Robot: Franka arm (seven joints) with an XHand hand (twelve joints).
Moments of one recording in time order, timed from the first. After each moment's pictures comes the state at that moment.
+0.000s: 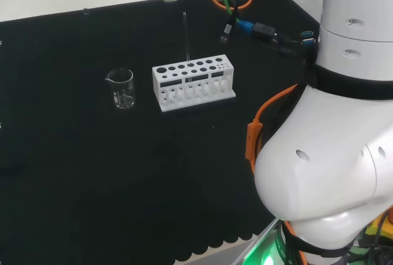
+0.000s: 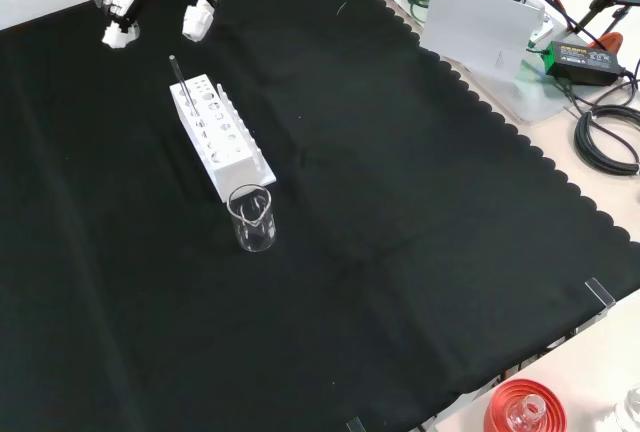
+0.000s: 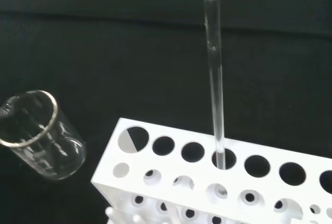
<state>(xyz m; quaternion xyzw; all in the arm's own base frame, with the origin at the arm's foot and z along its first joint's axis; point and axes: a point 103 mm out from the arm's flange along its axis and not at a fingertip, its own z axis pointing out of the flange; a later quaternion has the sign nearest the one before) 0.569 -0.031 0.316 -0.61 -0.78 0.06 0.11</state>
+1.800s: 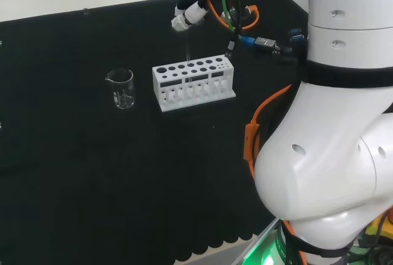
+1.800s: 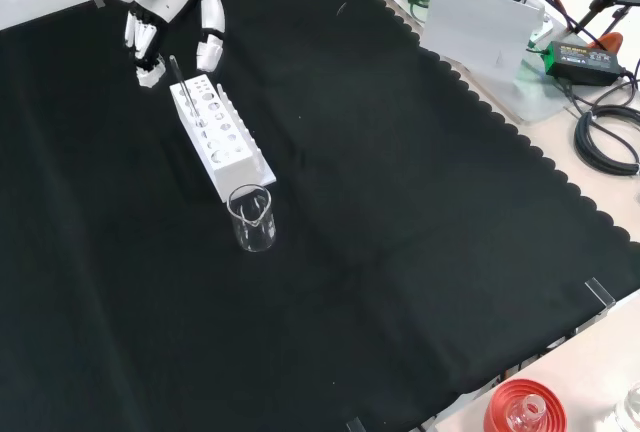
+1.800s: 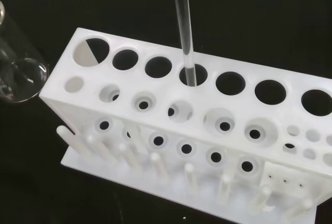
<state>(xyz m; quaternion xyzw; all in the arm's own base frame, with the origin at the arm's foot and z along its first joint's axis) 0.565 -0.051 0.251 -0.59 -0.78 0.13 0.14</state>
